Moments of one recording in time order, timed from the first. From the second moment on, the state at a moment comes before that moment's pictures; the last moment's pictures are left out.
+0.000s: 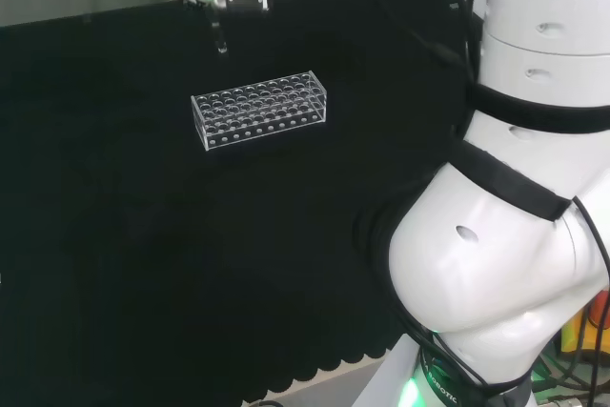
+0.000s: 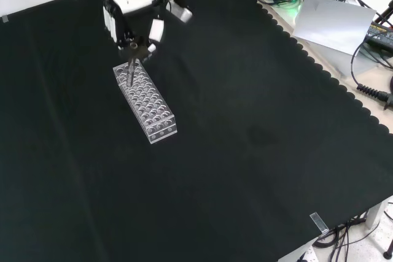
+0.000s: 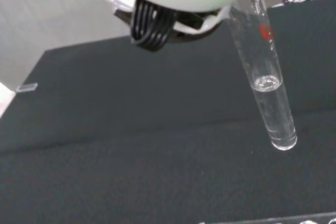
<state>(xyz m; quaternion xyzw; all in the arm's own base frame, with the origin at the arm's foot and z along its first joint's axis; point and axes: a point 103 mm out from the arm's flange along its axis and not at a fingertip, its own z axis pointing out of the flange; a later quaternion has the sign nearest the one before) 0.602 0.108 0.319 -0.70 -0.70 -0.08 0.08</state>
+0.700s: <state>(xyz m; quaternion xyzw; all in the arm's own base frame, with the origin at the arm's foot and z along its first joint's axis) 0.571 0.091 0.377 -0.71 -0.69 -0.12 0.08</state>
